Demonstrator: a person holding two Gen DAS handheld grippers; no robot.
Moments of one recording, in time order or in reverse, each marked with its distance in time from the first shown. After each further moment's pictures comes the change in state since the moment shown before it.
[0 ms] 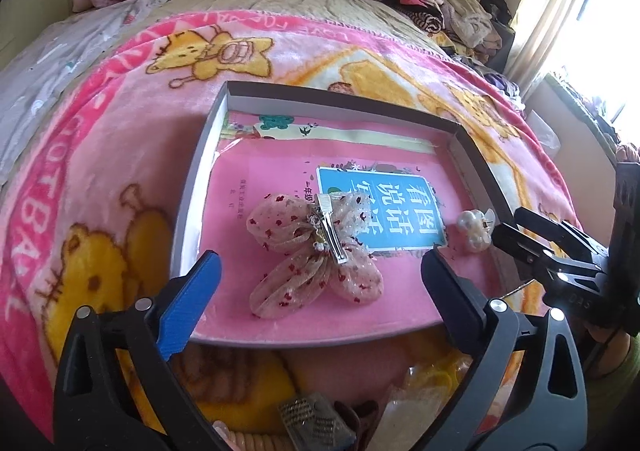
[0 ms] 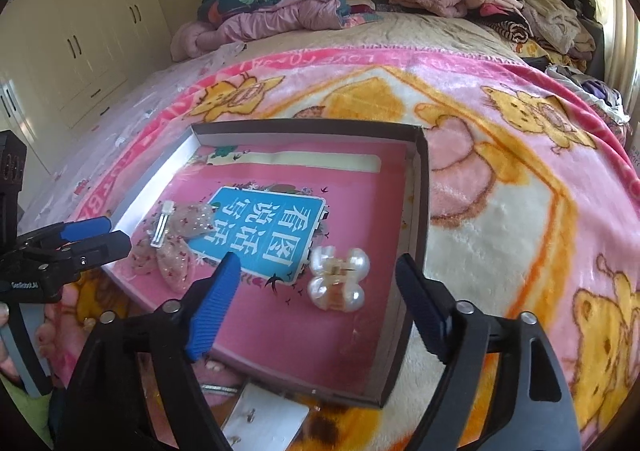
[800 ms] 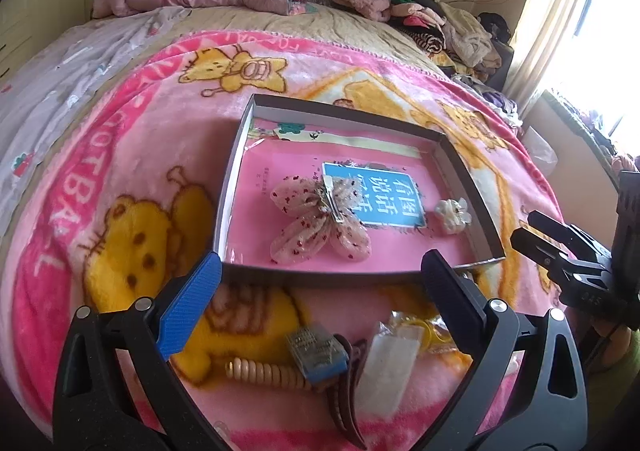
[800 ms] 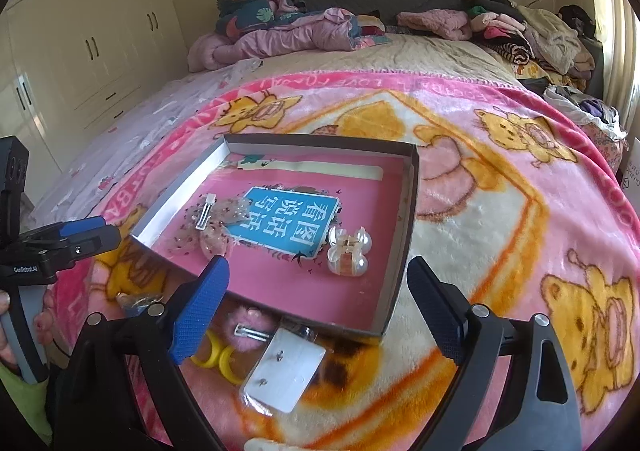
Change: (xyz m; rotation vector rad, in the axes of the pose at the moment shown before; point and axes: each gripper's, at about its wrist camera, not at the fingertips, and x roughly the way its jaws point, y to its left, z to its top) left arm -0.061 -0.002 -0.032 -0.023 -0.072 0.014; right arm -0.063 0.016 -0.021 -0.045 -0.063 0.012
